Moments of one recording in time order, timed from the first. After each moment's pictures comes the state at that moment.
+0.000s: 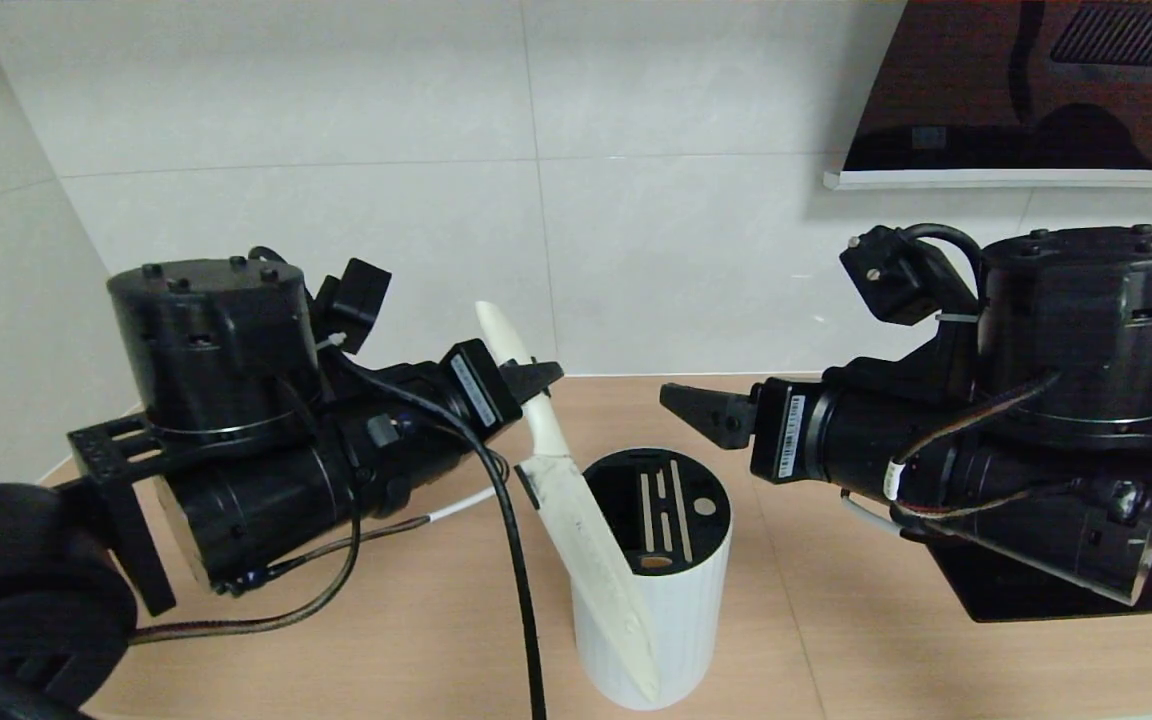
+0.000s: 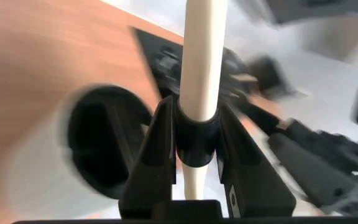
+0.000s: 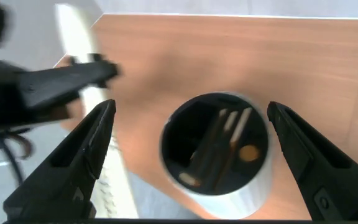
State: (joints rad) left arm -0.62 1.58 -0.81 -0.61 0.00 -0.81; right arm 0.84 1.58 -0.94 -0.45 -0.22 0.38
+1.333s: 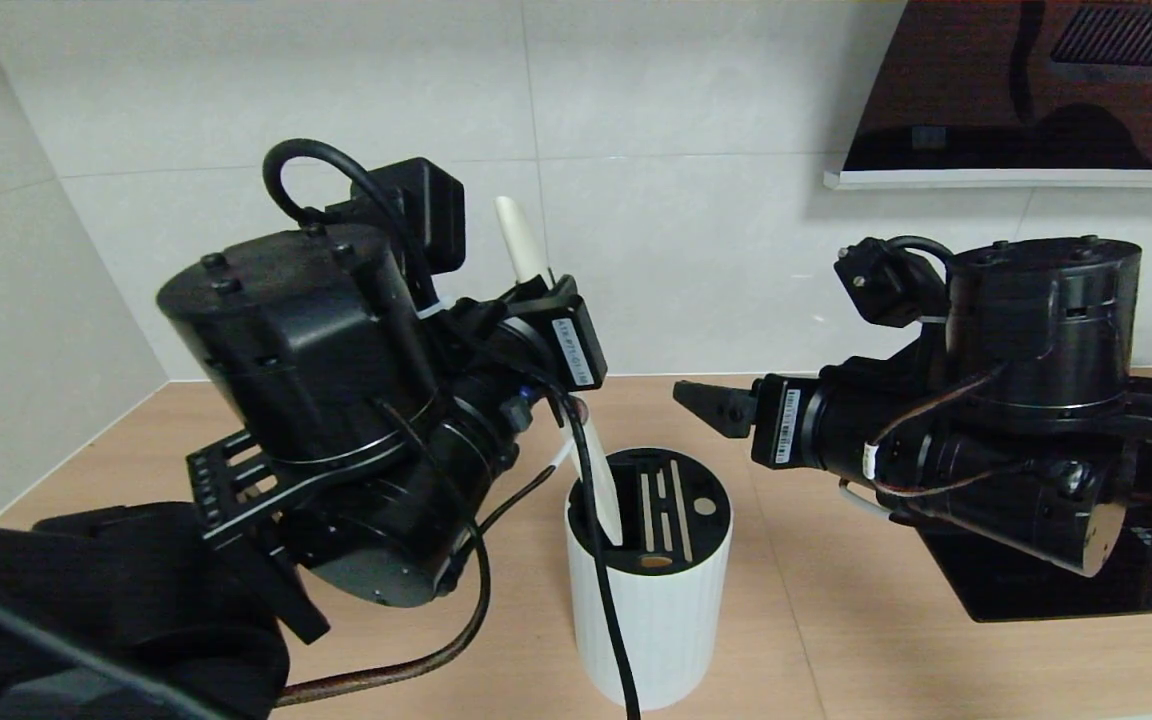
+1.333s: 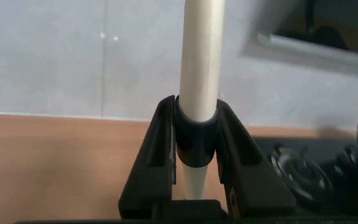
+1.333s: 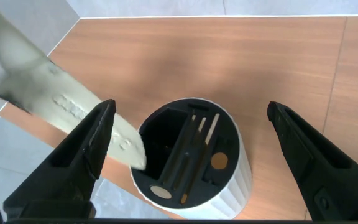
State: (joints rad) left arm -0.85 1.72 -0.89 -0.95 0.62 -0.20; right arm 0.78 1.63 -0.95 -0.45 -0.22 0.38
